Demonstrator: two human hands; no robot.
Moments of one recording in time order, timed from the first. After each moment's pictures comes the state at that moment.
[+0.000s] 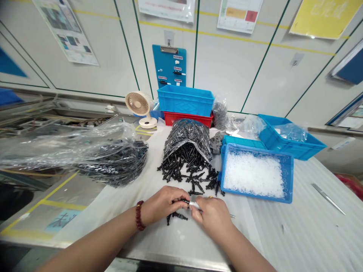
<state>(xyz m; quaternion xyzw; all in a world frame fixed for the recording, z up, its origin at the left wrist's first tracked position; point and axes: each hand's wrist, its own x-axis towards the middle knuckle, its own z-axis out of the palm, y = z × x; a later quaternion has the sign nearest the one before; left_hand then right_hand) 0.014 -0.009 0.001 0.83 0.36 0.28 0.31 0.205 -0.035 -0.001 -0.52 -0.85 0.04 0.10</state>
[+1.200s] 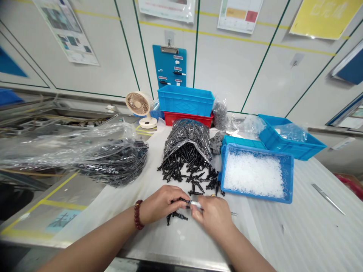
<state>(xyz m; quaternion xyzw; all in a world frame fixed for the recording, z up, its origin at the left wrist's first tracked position) 0.010 -0.009 0.004 0.85 0.32 0.29 0.30 0.205 -0.035 0.000 -0.54 -0.84 -0.02 0.09</state>
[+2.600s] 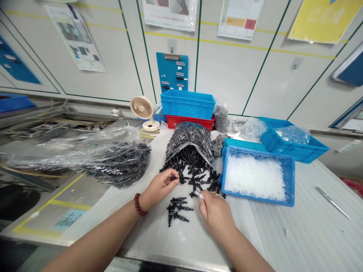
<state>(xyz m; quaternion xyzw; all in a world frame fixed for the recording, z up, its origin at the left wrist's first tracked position) -0.004 0.011 0.007 0.73 0.48 0.38 0.31 0.209 -0.033 0.001 -0.54 -0.82 0.02 0.16</state>
